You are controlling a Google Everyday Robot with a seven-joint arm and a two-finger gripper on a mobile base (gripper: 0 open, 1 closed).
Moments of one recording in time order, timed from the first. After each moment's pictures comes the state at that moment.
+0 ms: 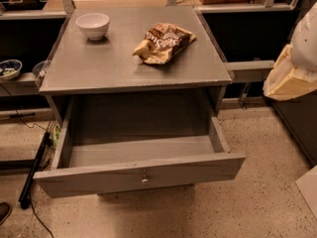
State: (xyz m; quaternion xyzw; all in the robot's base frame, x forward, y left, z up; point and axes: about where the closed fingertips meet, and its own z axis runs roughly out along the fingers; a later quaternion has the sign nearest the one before) arm 0.438 -0.217 0.976 -0.60 0.78 -0.03 0.16
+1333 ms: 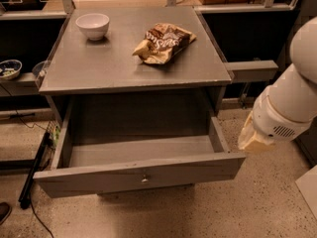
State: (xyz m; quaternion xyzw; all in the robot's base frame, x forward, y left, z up) arm 0.426 -0.203 0.836 -0.61 0.78 0.00 0.12
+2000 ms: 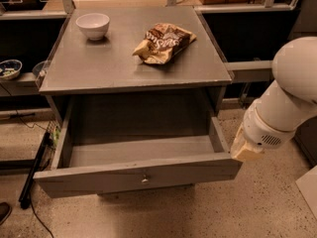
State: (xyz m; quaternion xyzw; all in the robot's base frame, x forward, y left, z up) arm 0.427 -0.199 0.793 -0.62 0.78 0.03 0.09
